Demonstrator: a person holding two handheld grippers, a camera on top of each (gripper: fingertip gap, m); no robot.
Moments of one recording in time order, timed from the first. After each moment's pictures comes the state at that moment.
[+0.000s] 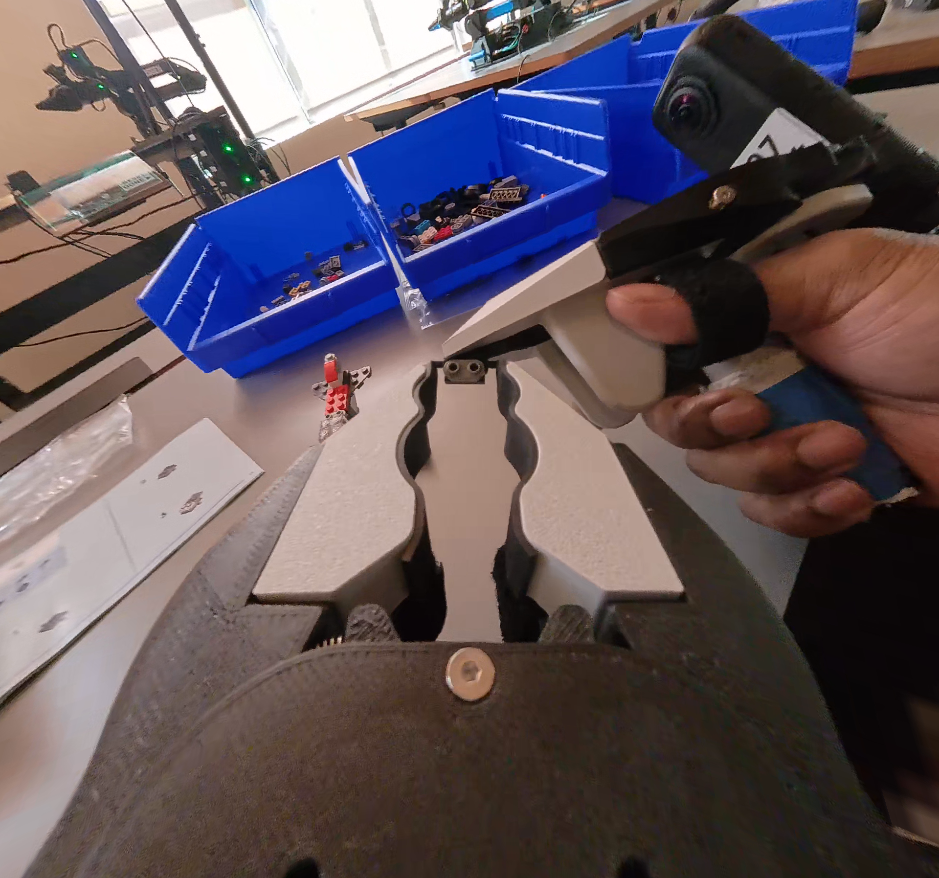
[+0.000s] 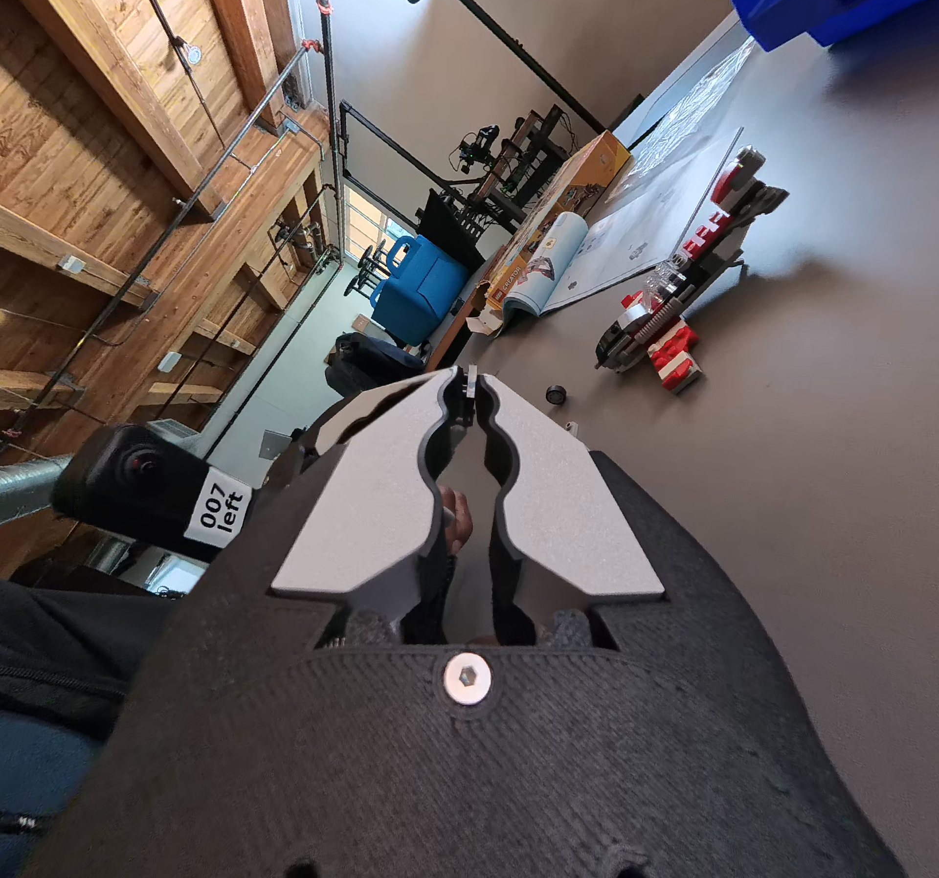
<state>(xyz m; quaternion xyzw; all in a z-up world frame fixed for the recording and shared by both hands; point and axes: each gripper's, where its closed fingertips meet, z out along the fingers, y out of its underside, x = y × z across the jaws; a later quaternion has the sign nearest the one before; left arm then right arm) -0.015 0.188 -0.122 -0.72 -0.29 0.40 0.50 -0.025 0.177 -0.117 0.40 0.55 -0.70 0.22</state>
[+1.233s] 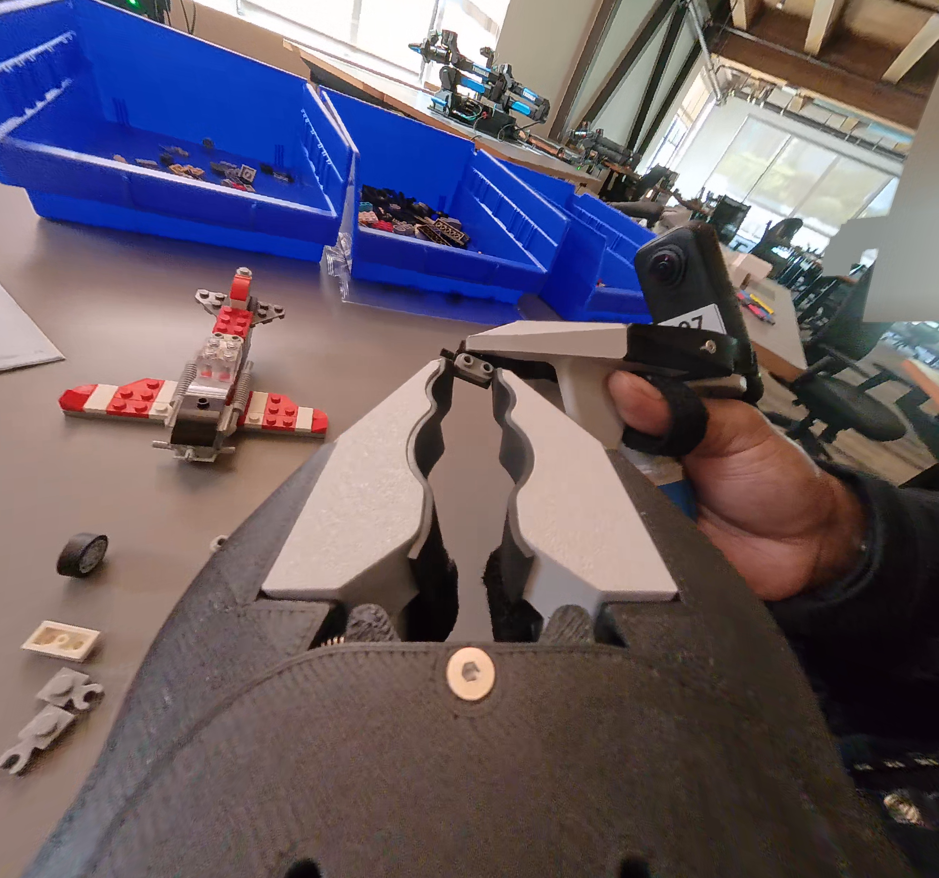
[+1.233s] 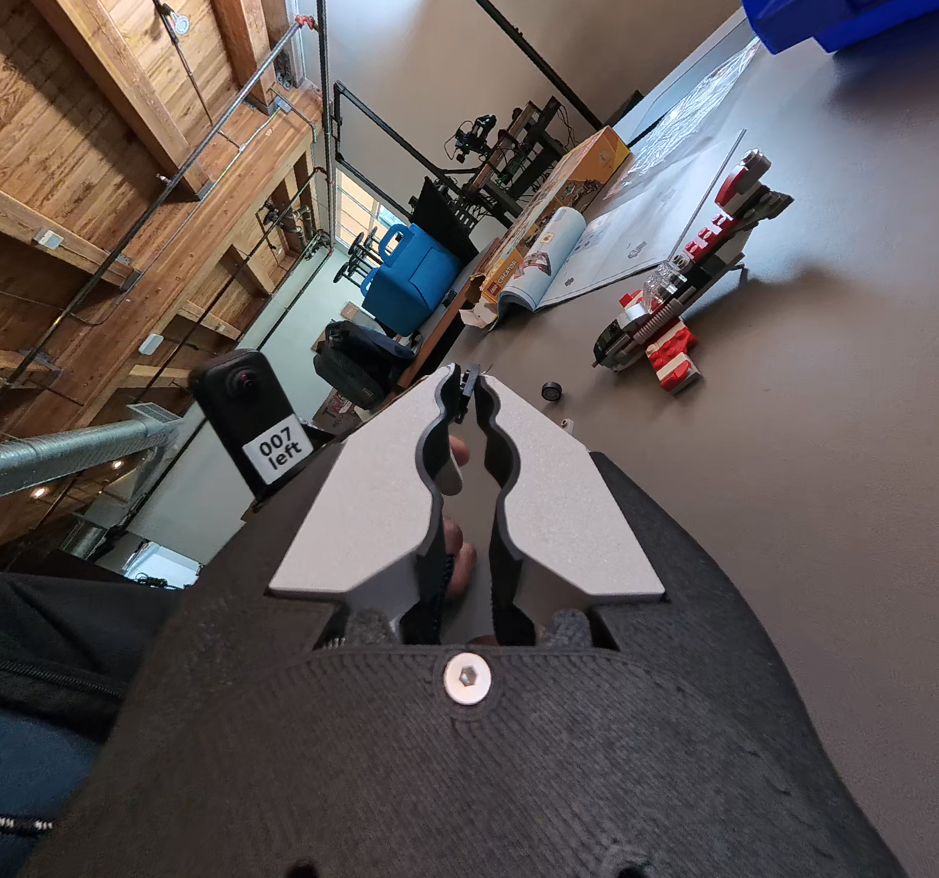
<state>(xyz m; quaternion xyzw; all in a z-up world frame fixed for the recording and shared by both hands) -0.015 0.184 -0.122 -0.60 -0.43 0.18 0.64 -0.024 0.176 -0.117 0.39 0.56 -0.70 0.21</state>
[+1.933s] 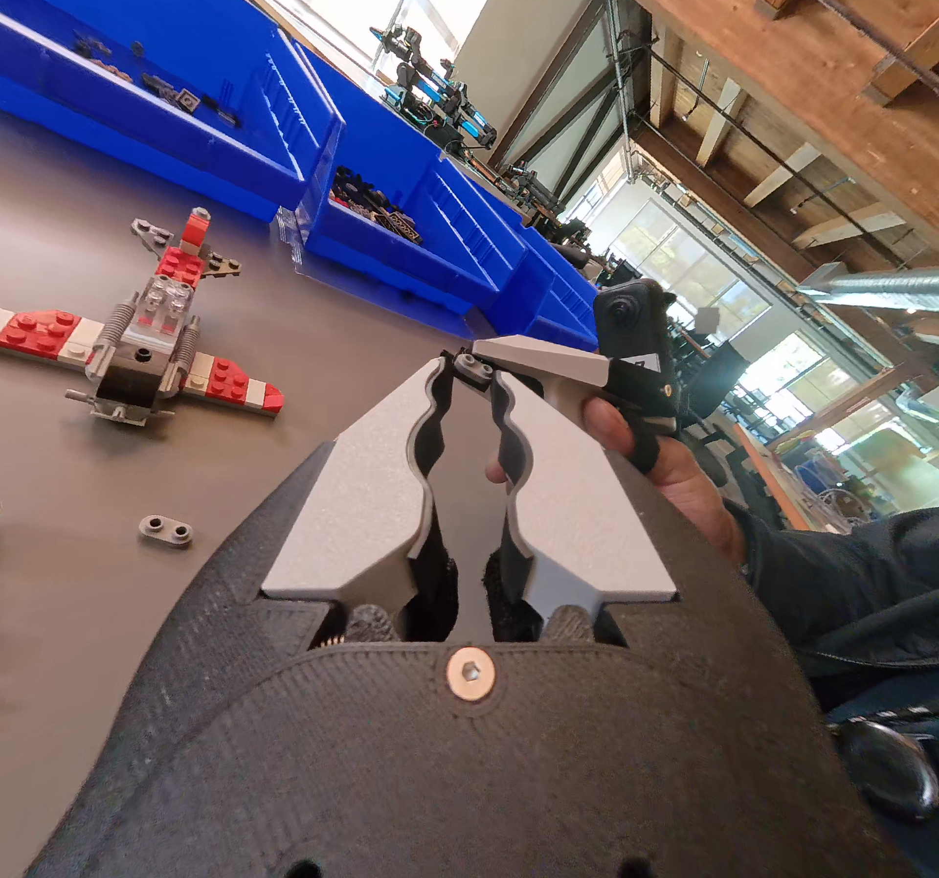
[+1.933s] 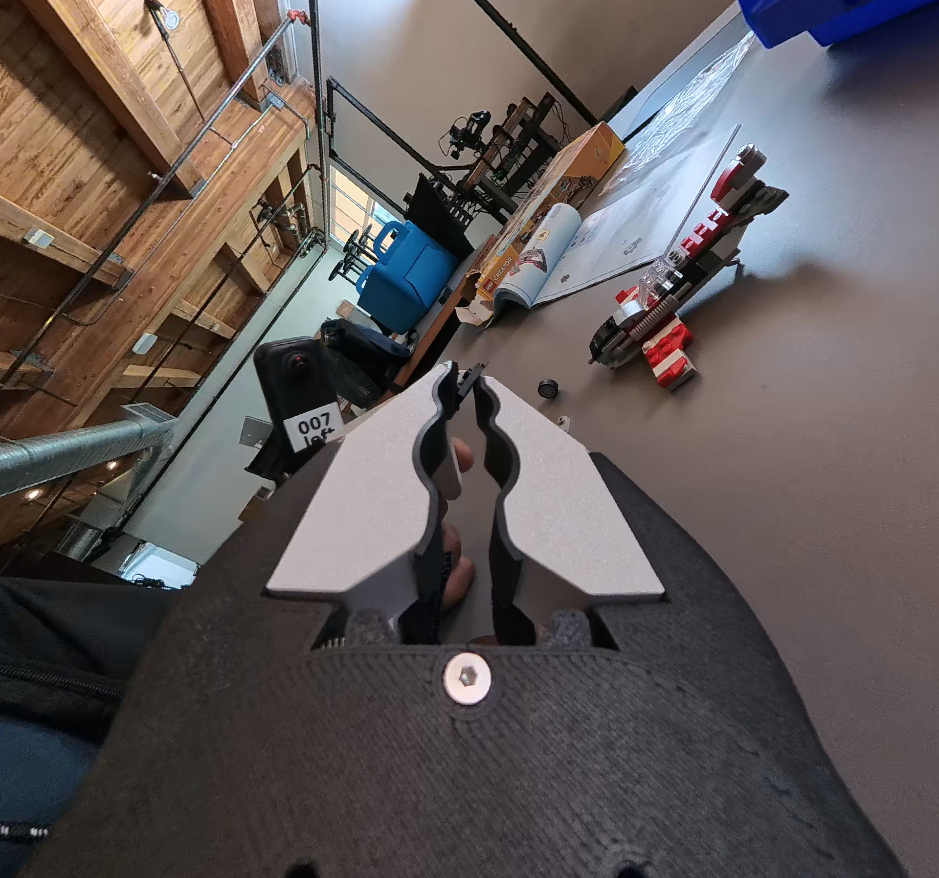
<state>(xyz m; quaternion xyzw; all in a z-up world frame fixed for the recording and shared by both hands) -0.015 0.181 -0.121 -0.54 -0.47 0.06 0.70 -0.024 0.175 -0.119 0.39 0.57 -0.69 0.21</state>
